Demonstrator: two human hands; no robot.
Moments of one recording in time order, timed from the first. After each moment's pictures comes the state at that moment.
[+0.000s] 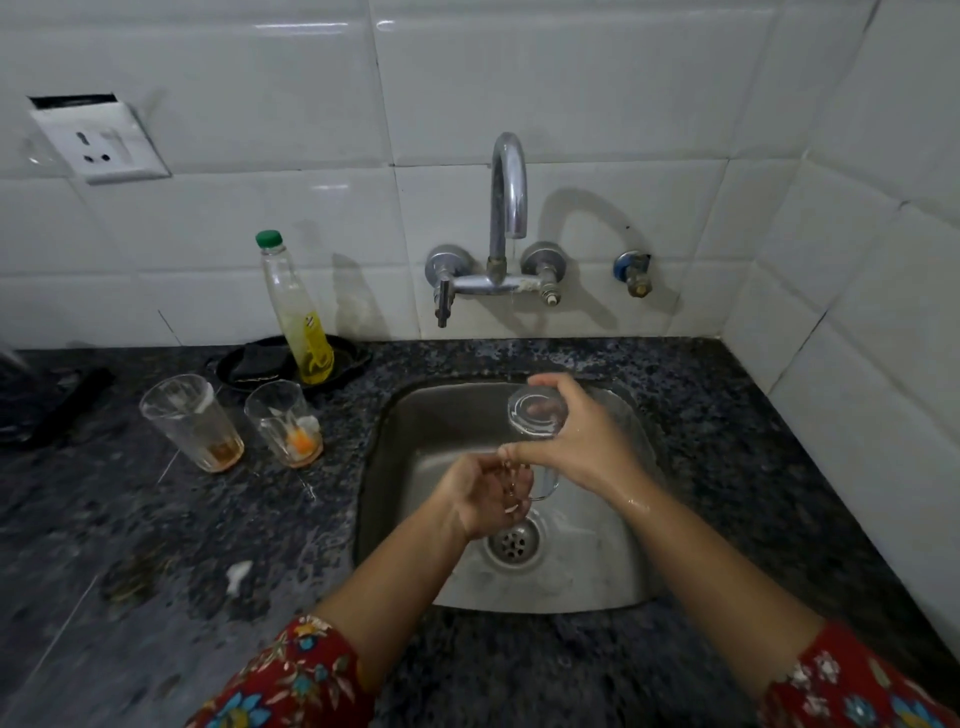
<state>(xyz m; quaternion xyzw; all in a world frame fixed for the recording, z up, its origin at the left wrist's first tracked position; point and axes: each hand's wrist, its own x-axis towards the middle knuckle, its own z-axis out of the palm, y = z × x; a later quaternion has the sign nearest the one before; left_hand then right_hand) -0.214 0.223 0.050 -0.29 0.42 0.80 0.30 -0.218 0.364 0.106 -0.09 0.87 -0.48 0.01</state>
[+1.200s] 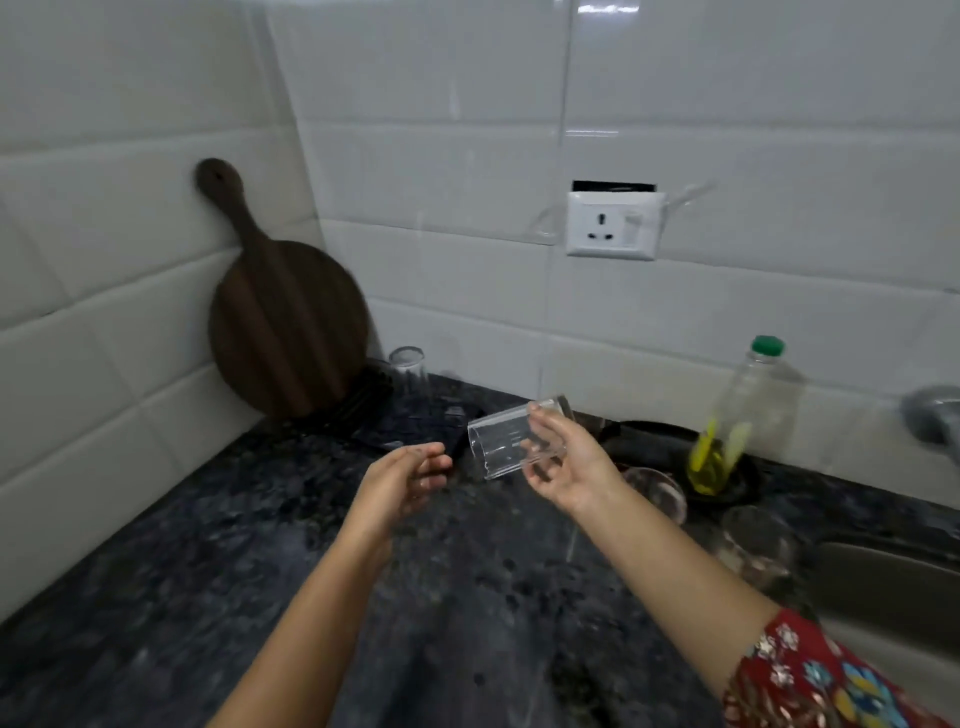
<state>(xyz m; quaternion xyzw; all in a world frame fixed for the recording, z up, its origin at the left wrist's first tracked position) -0.123 -0.329 0.115 -0.29 0.61 0.73 -0.13 -0.248 -0.182 0.126 0.10 0.50 -0.79 0.34</state>
